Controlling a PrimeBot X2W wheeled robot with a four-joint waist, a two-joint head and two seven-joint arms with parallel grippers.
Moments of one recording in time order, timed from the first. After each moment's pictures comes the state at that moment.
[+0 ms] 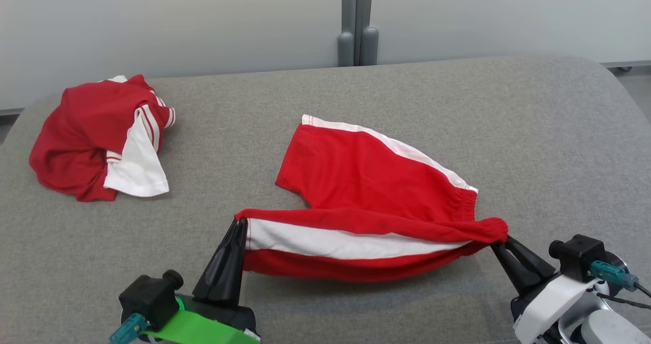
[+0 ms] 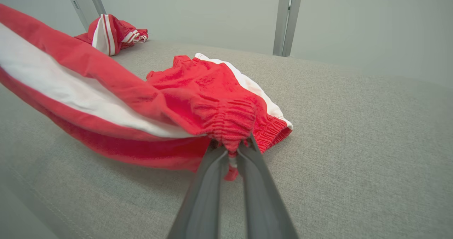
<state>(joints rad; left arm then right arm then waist) 0.10 0.07 -0.34 -0.12 -0.50 -0.03 -0.22 0.01 -0.45 0.50 0.17 0.45 0.10 -0.23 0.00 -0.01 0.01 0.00</state>
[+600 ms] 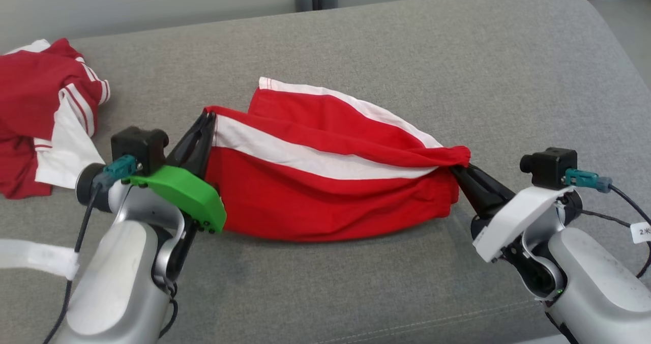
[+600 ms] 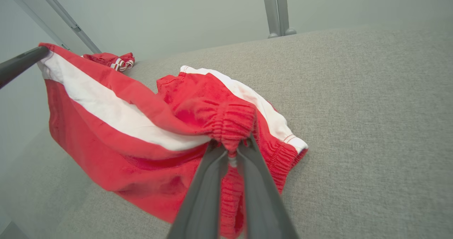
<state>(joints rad) -0.38 0.14 -0.33 0.18 -0.42 -0.03 0.02 -0.27 -0.34 0.53 0.24 0.69 0.12 -0.05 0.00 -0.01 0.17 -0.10</state>
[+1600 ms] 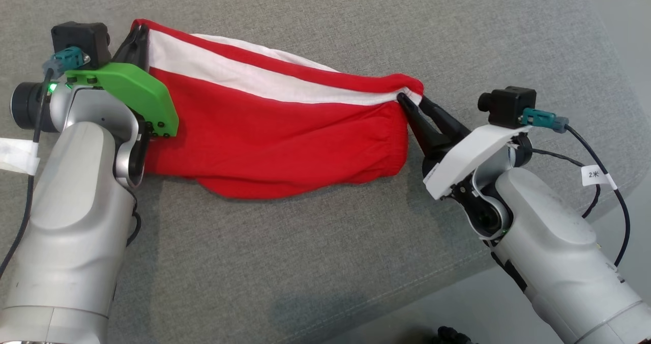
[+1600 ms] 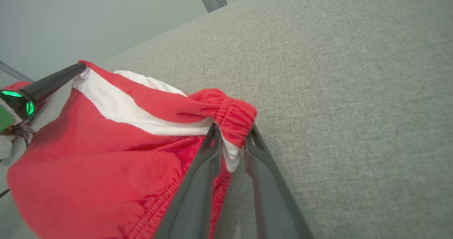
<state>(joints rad) -0.78 0.14 -0.28 0.61 -0.36 0.01 0.02 -0.56 -0.15 0.59 0.49 0.75 0.12 -0.13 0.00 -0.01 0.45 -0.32</state>
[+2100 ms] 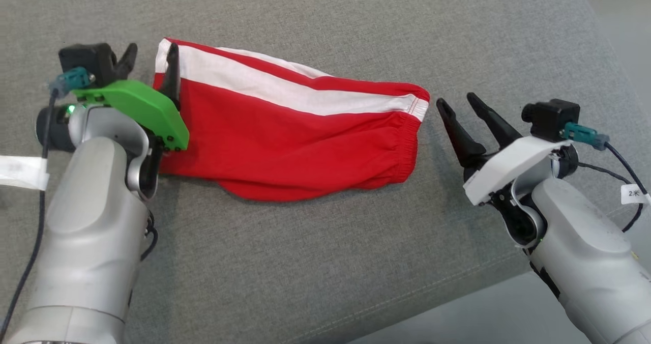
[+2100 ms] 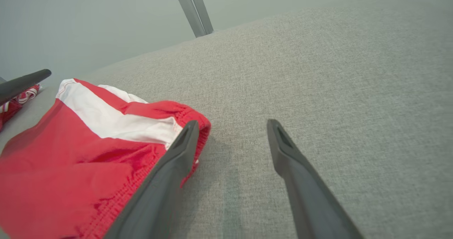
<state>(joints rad) -0.81 0.10 -0.26 0.74 -0.41 -0.04 -0.08 -0.55 -0.24 0.58 0.55 0.71 0.12 -0.23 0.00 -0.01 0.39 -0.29</state>
